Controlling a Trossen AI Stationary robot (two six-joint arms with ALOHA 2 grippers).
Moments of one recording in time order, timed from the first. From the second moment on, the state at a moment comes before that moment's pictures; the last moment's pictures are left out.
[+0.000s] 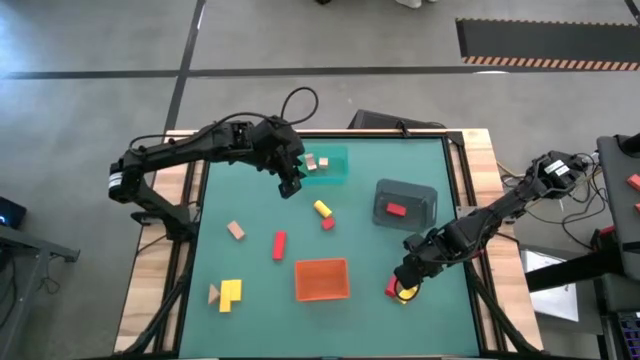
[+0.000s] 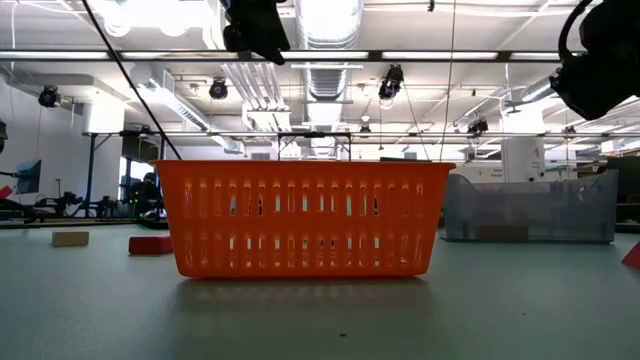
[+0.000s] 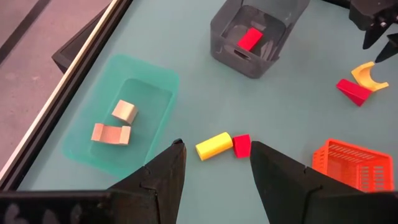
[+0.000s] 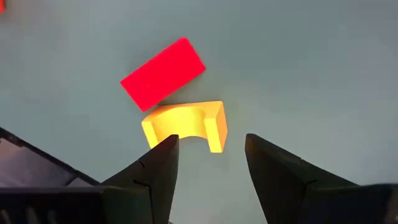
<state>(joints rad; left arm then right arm) 0.23 1.48 1.60 -0.95 -0.01 -0.13 0.52 1.30 0.76 -0.70 -0.20 1.63</state>
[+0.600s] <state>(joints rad) 0.23 1.48 1.60 -0.95 -0.02 -0.13 0.56 1.31 0.66 -0.55 -0.20 1.68</state>
